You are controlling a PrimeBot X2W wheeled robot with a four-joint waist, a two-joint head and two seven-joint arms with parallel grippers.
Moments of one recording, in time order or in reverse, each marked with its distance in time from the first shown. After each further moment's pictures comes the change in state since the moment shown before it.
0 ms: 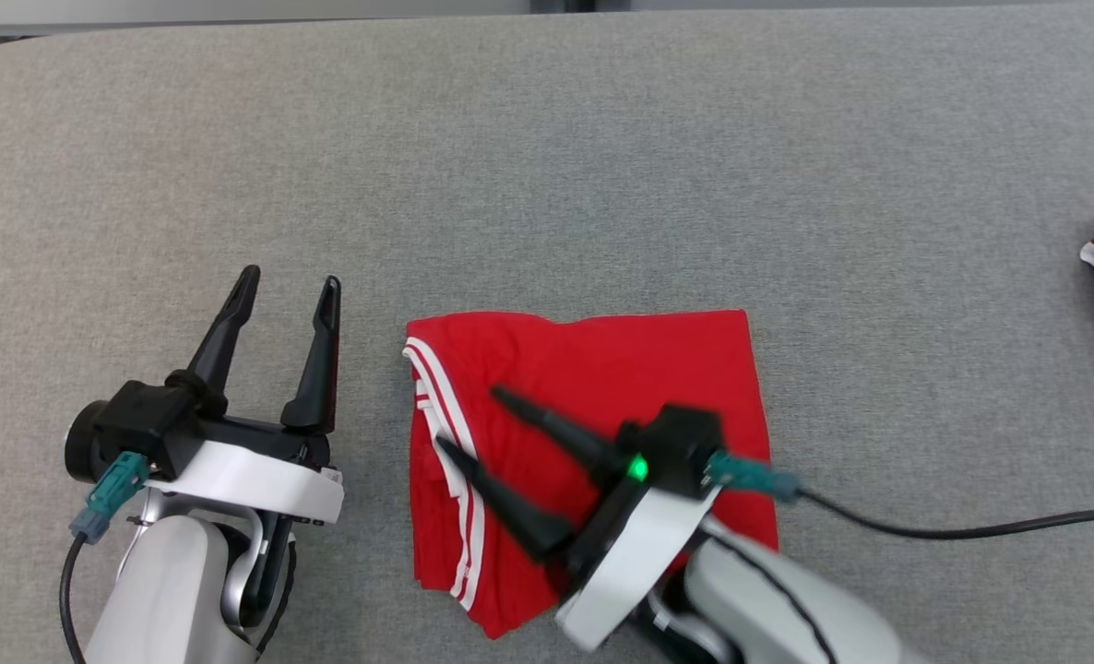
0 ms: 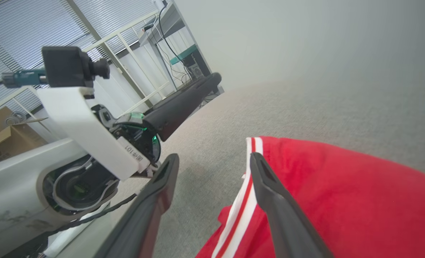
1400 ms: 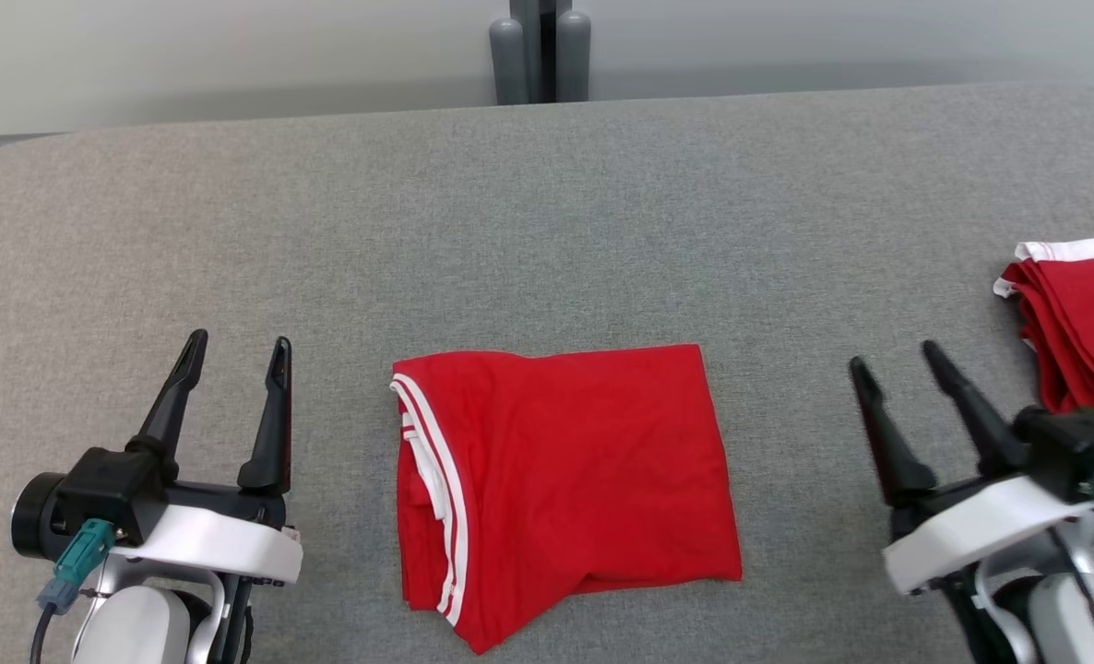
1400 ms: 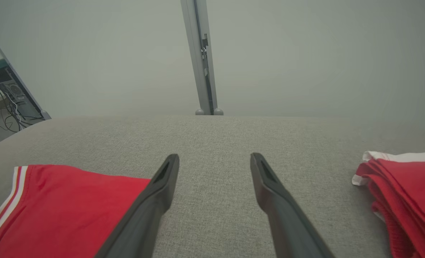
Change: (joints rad) left arm 0.149 0.053 0.049 -0.111 0.028 0.070 0.037; right arm 0.424 -0.120 -0.856 -0.305 -0.399 0.000 0.201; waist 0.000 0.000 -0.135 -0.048
